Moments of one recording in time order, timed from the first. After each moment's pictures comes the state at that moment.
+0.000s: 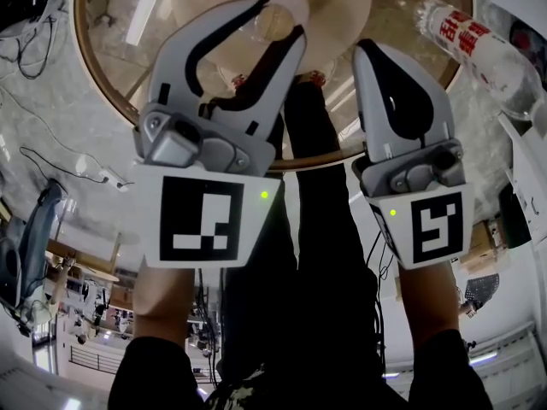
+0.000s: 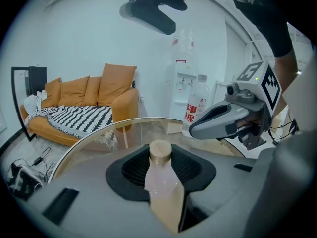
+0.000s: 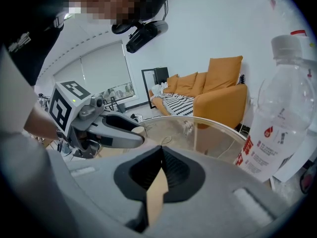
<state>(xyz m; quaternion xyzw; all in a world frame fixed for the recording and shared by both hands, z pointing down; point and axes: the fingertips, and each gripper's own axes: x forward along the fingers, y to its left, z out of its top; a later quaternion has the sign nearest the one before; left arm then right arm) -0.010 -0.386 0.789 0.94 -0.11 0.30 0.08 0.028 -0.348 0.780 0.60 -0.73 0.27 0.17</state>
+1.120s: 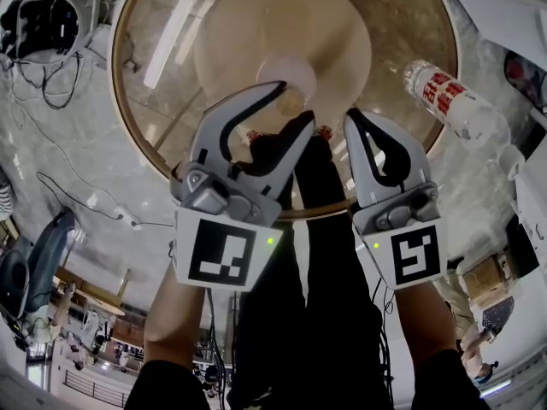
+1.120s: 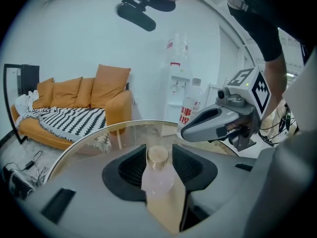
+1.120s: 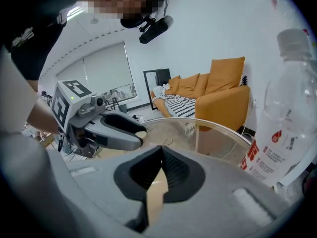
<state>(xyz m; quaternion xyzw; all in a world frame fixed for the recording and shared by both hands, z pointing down) -0.003 -0.386 0.780 0.95 -0.07 0.28 0.08 0.030 -0.357 0.780 0.60 -0.74 0.26 0.17</state>
